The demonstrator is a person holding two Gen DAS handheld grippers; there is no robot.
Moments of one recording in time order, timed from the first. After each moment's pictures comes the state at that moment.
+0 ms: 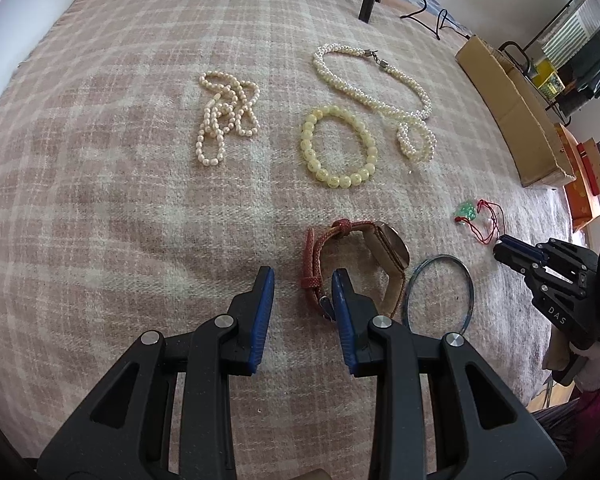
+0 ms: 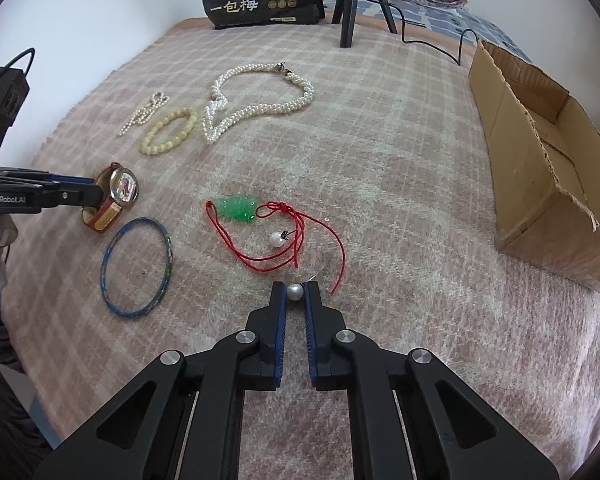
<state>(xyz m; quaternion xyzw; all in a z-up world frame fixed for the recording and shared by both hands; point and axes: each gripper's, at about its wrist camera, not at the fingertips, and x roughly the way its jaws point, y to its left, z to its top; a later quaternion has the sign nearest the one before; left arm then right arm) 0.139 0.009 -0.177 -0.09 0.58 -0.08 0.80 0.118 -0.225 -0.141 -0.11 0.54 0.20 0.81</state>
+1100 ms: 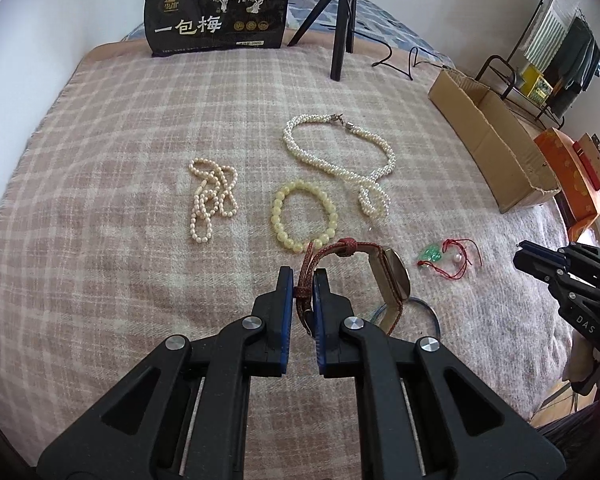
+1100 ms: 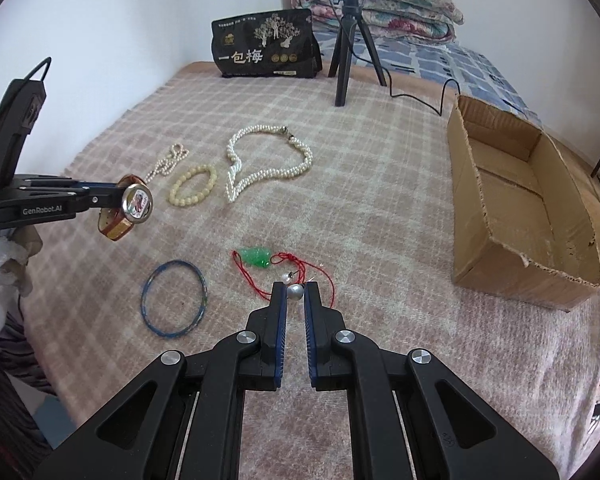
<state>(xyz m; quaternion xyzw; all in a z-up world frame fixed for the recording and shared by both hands) 0.140 -0.012 -0.127 -0.05 0.51 -0.08 0.86 0.108 -0.237 -0.079 -0.09 0.48 0.20 0.85</state>
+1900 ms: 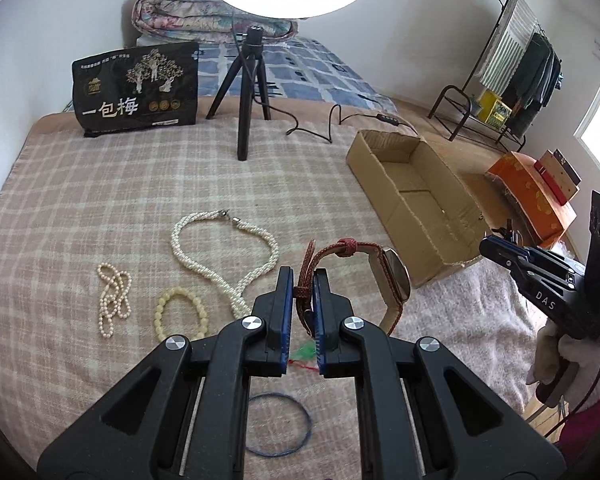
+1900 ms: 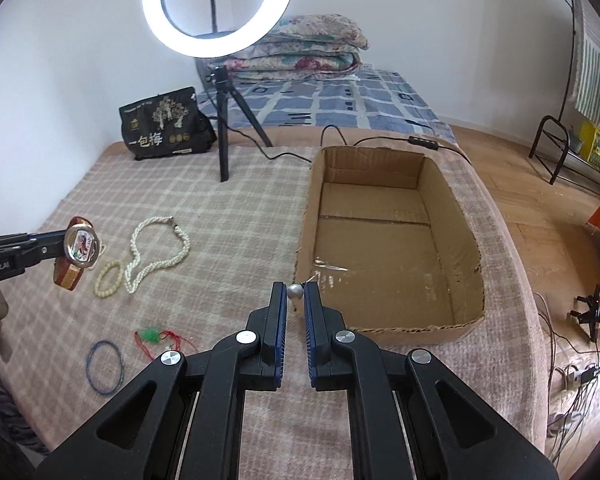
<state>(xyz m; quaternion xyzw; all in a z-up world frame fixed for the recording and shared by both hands) 0.178 -0.104 -0.062 -0.07 0.44 -0.15 0.89 0.153 -0.334 -0.026 -0.03 0.42 0.08 0.90</state>
